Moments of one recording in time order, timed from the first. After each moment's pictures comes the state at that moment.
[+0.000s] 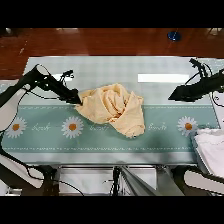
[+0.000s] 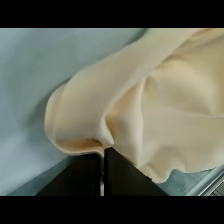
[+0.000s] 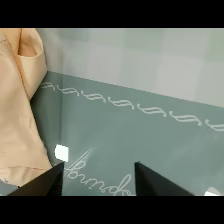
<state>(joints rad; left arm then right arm) 0.01 -1.87 1.36 0.99 -1.37 -1.14 -0.25 -1.36 1.17 -1.09 1.38 1.19</state>
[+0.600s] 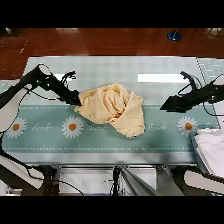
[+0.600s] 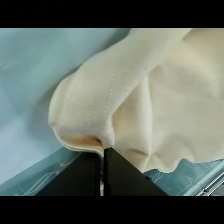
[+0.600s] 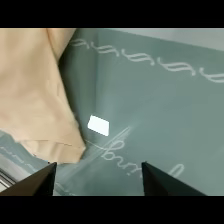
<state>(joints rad) 0.00 -1.84 1.38 1.03 -1.40 -1.16 -0.25 -1.36 0.96 -0.90 1.39 1.08</state>
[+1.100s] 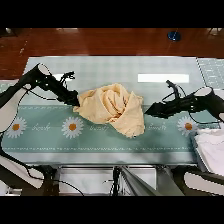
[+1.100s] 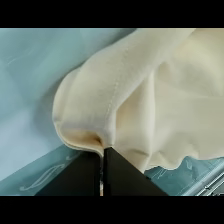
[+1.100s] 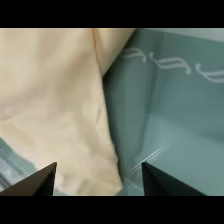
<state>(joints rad) 0.00 -1.83 1.38 1.03 -1.42 -1.15 -0.09 -1.37 0.80 -0.75 1.18 1.03</state>
